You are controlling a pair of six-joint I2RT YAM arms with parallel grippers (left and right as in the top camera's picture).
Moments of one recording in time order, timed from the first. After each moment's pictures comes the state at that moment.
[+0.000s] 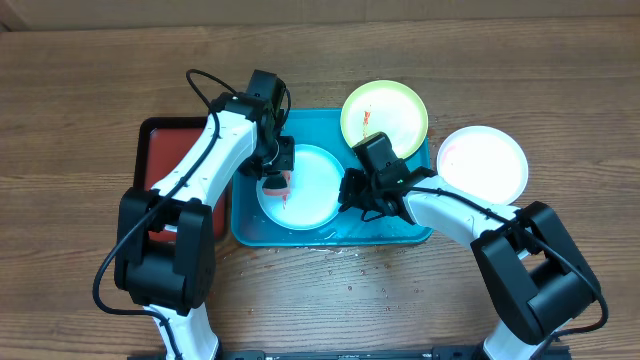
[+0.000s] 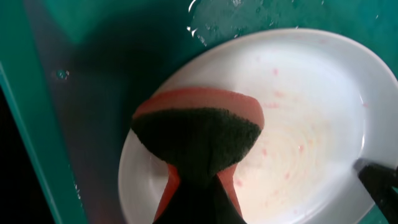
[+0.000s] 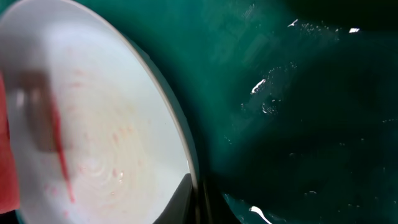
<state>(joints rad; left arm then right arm) -0.28 1.96 1.46 -0.95 0.08 -0.28 0.56 1.84 0.99 -0.22 -0.21 0.80</state>
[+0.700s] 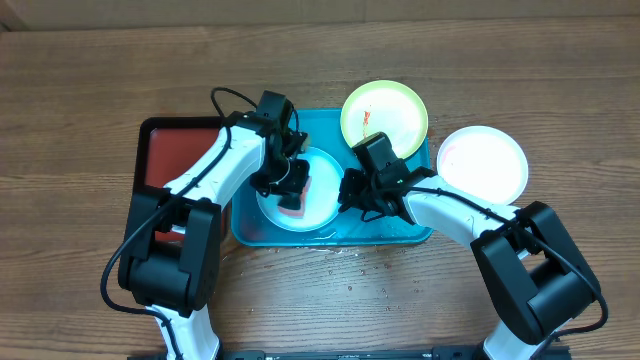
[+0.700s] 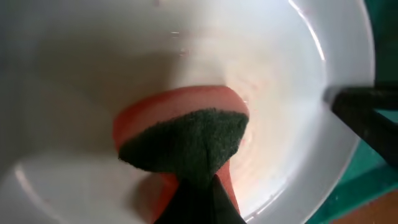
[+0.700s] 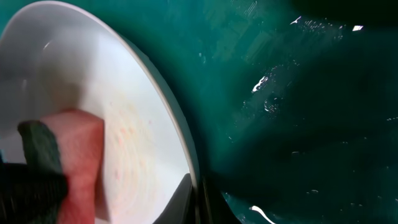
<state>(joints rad) -0.32 1.96 1.34 -0.88 0.28 -0.03 0.56 1.84 0.99 -0.22 -0.22 0.80</state>
